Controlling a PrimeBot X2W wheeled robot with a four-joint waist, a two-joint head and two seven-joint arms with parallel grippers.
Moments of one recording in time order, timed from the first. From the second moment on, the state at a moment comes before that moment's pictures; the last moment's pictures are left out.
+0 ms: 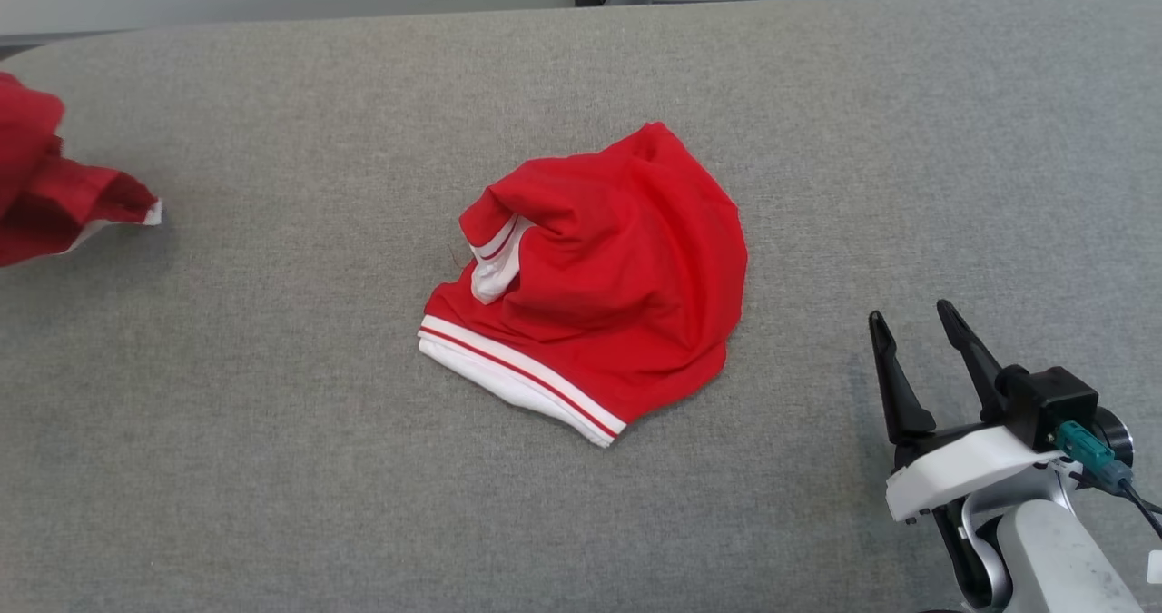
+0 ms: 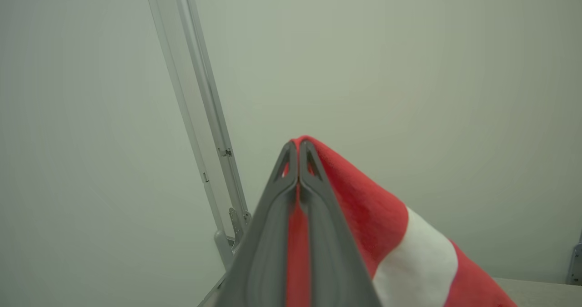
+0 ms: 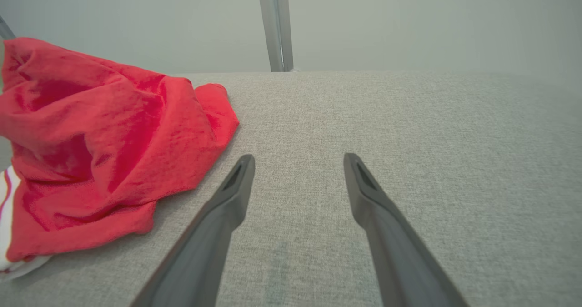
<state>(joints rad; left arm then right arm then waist) -0.77 0.60 0.16 0.65 -0.30 -0.07 -0.26 -0.16 -0.15 0.07 0.27 0.20 0.13 -0.26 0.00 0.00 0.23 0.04</state>
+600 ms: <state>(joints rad) -0.66 0.43 0.26 0.92 -0.34 -0.07 -0.26 -0.21 -0.19 0.10 0.23 0.19 0.13 -0.26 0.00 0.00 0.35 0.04</state>
